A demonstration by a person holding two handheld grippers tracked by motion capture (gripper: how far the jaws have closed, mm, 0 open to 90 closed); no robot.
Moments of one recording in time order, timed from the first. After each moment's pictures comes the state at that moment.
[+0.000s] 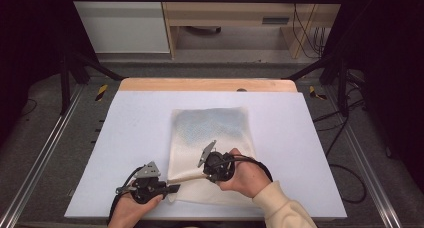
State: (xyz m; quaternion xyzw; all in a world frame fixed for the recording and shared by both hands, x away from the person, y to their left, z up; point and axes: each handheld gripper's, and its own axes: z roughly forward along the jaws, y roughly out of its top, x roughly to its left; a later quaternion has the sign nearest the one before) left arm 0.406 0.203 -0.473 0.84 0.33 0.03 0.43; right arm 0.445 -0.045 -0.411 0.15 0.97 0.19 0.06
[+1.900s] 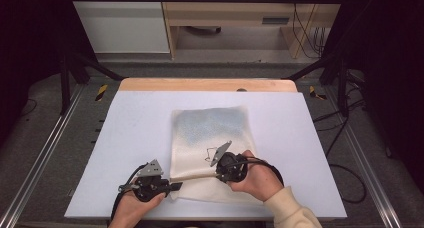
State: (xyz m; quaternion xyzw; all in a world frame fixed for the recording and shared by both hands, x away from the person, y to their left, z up) left arm 0.410 0.197 -0.469 0.84 0.32 0.04 0.43; right arm 0.442 -0.076 -0.415 0.18 0.96 0.21 0.07
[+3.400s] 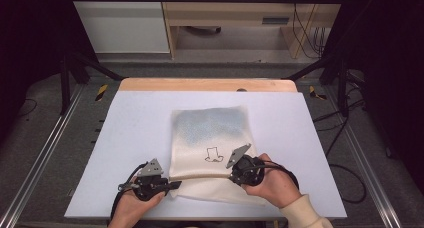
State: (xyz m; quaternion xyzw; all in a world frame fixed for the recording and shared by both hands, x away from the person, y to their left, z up) left arm 0.412 0.197 -0.468 0.85 0.31 0.06 0.42; right arm 0.428 -0.115 -0.408 0.21 0.95 0.22 0.08
